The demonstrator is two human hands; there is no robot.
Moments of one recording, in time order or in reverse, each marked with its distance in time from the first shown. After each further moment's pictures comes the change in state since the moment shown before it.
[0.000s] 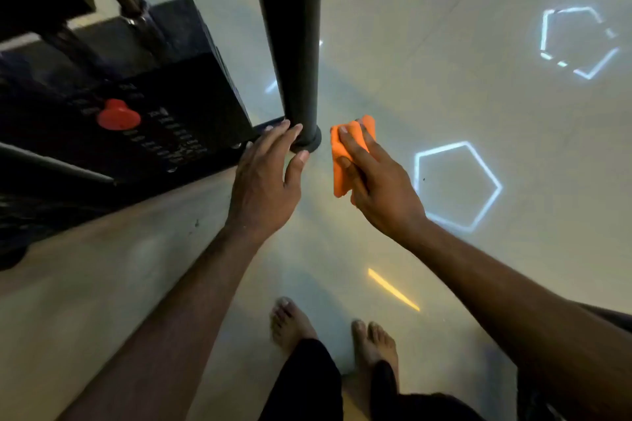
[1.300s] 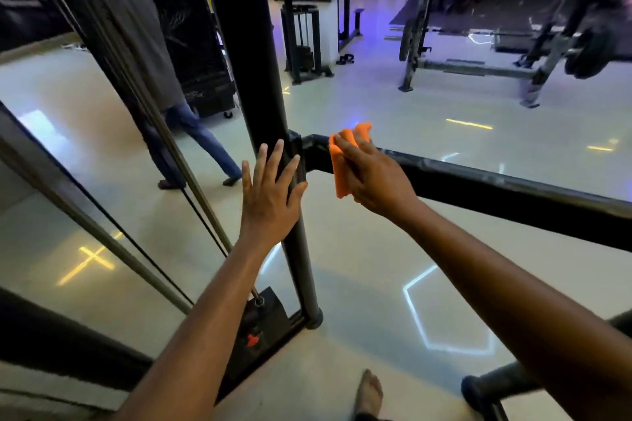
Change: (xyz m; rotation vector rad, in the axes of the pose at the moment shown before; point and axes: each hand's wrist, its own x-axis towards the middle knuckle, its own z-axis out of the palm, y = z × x) left_hand 0.052 0.425 -0.563 0.409 0.344 0.564; right_hand 0.029 -0.483 -0.604 -0.261 0.512 -0.031
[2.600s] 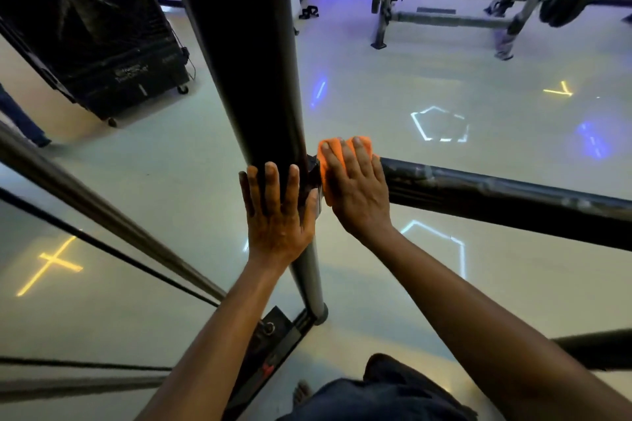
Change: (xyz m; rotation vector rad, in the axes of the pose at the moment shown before) left_hand 0.092 -0.079 0.104 -0.170 0.478 0.209; right_hand 0.109 0.043 0.177 -0.416 0.220 0.121
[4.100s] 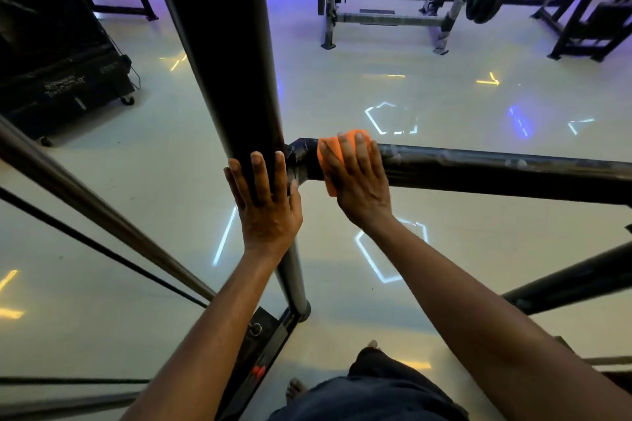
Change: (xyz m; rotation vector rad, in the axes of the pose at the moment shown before) left_hand -0.008 0.007 0.005 -0.055 -0.064 -0.051; right_hand -0.035 0.034 -0.005 -0.231 0.152 -0.048
